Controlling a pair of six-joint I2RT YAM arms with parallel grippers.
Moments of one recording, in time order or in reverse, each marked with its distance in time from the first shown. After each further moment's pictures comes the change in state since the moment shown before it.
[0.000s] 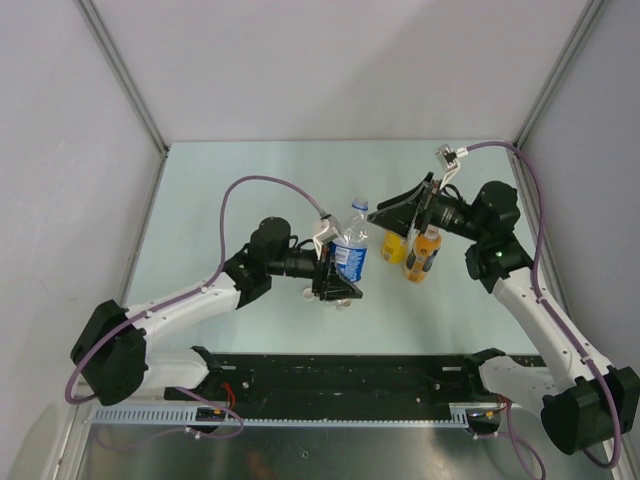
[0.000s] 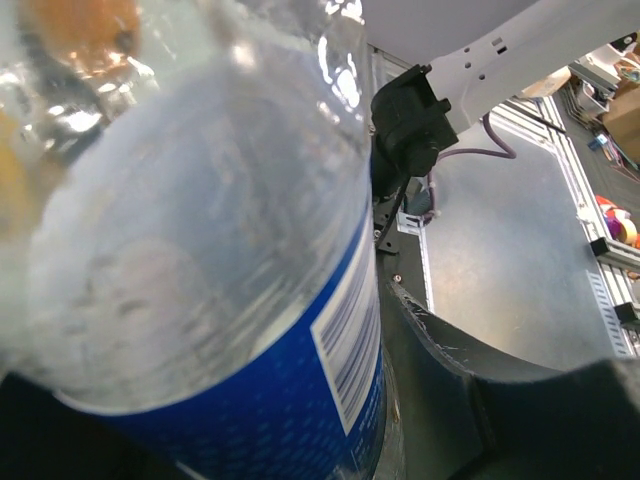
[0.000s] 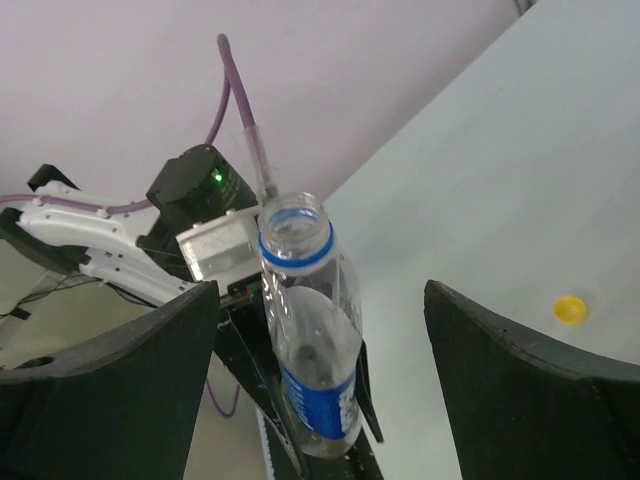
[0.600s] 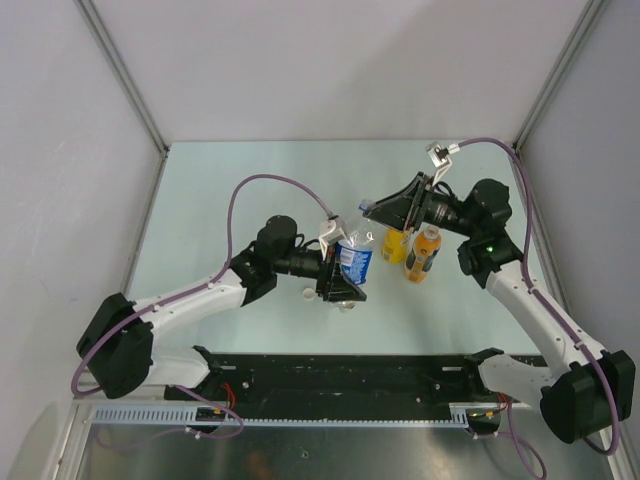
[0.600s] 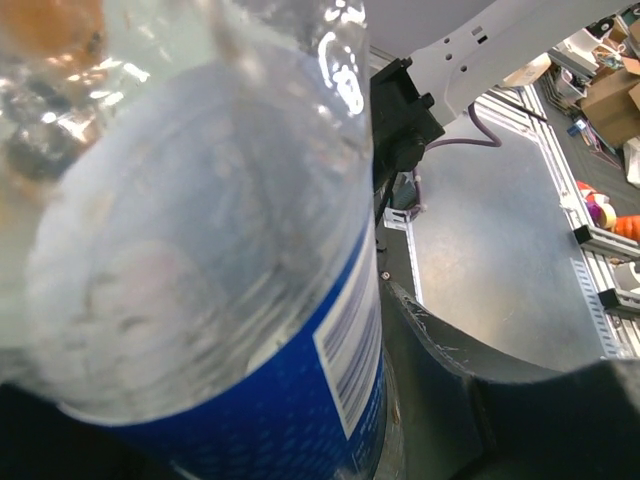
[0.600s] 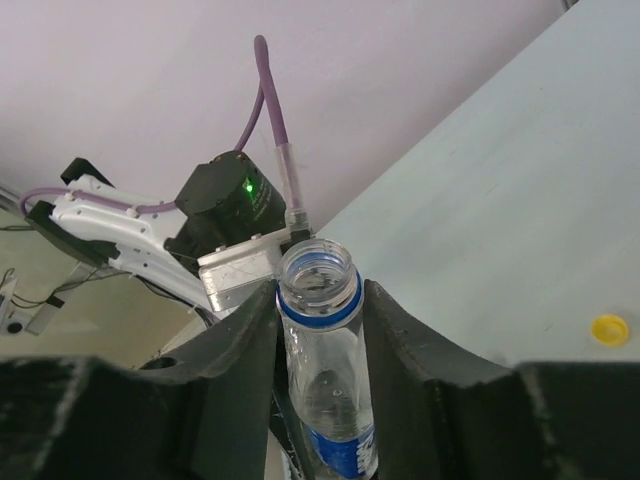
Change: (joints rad) left arm -0.024 0.057 0.035 0.004 0.045 0.001; right arm 0.039 0.063 0.000 0.134 -0.040 0.089
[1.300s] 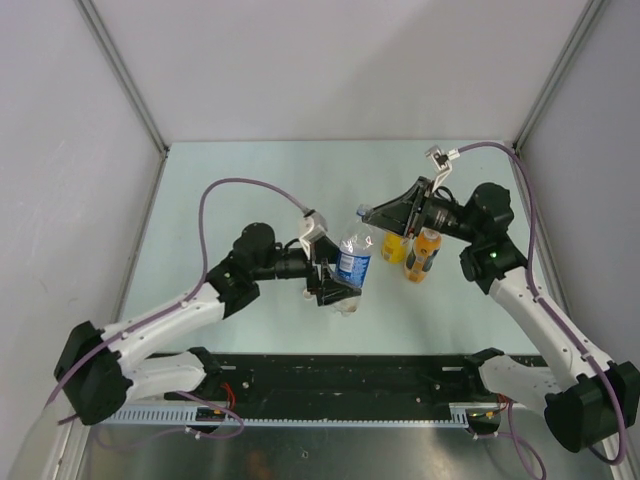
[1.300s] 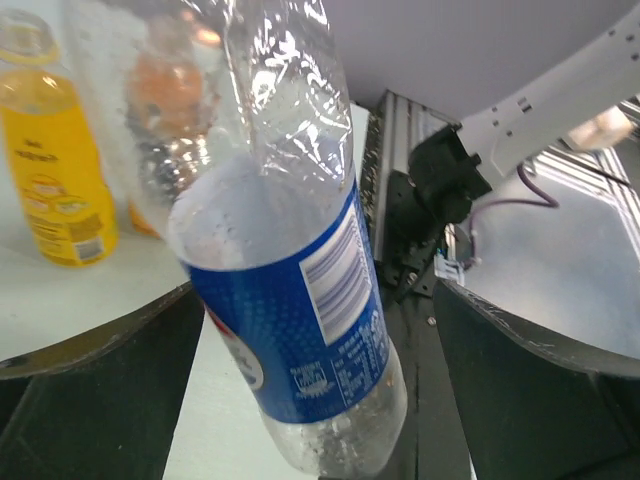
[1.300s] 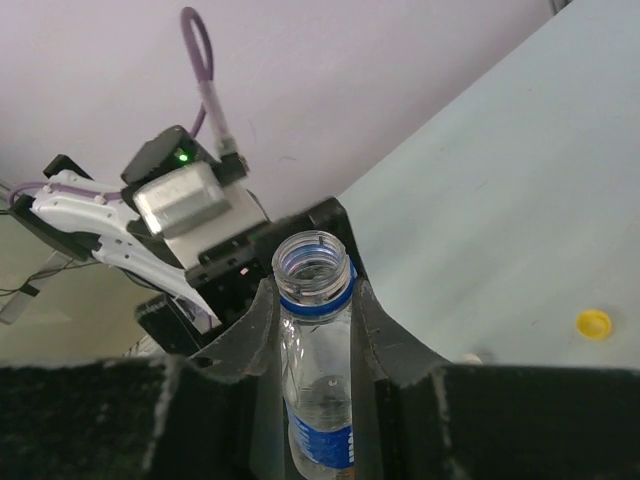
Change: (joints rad) left arm -0.003 -0.160 -0.047 -0.005 -0.183 0.008; right arm 0.019 -0.034 0.000 -0.069 0.034 -0.074
